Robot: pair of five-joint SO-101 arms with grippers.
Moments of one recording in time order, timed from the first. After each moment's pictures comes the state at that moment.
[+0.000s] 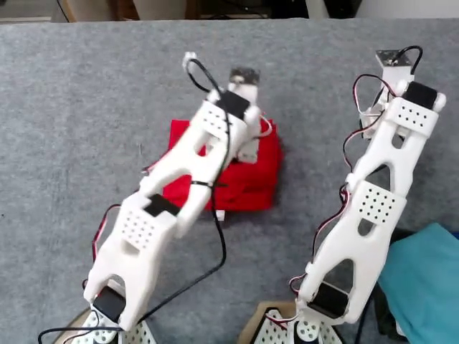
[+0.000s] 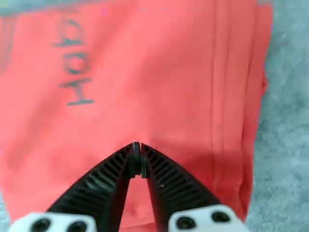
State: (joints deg) left arm 31.0 43.5 -42.5 88.4 13.1; right arm 23.6 67.8 -79.1 95.7 22.4
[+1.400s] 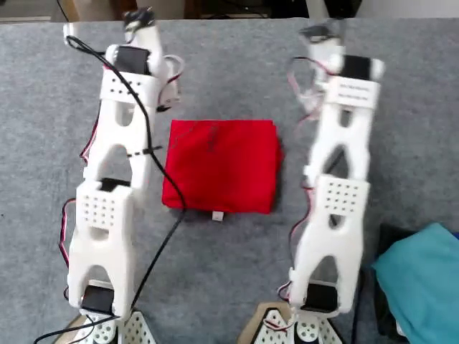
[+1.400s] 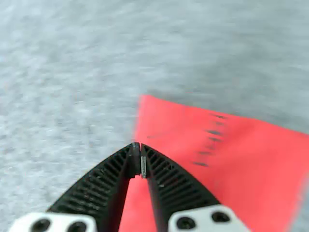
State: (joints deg) left arm 5.5 46.2 -66.9 100.0 11.6; right arm 3.1 58.4 -74.6 101.3 23.3
